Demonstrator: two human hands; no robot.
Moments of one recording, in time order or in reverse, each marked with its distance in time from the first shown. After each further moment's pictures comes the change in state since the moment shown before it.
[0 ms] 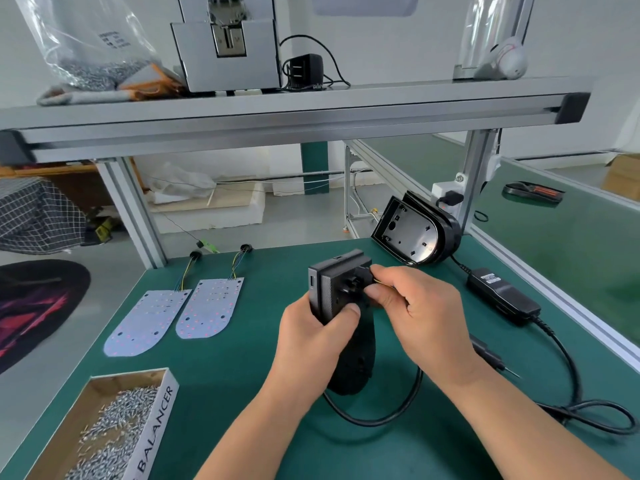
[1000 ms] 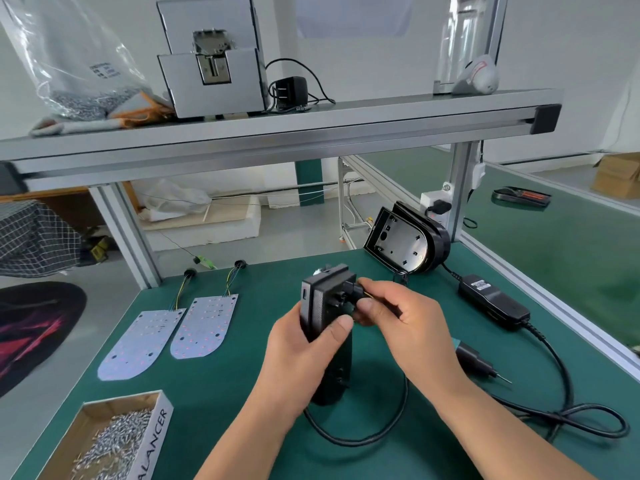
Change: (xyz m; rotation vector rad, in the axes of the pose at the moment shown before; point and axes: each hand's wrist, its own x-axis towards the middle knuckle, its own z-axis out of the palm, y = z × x) left_hand 0.007 -0.010 -0.013 0.042 -0.100 0.016; right_hand -0.006 0.002 0.003 0.436 -0.122 0.424
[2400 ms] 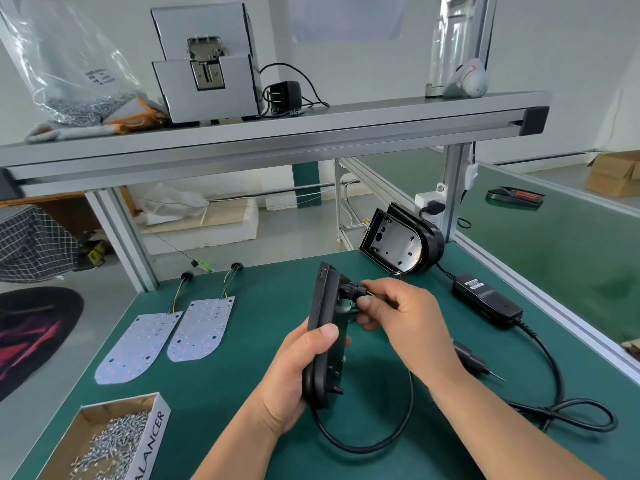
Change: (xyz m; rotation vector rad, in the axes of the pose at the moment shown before) left_hand -0.001 -0.022 -0.003 -0.317 -0.235 -0.262; right_hand 0.008 0.000 -0.009 0.060 -0.039 0.134
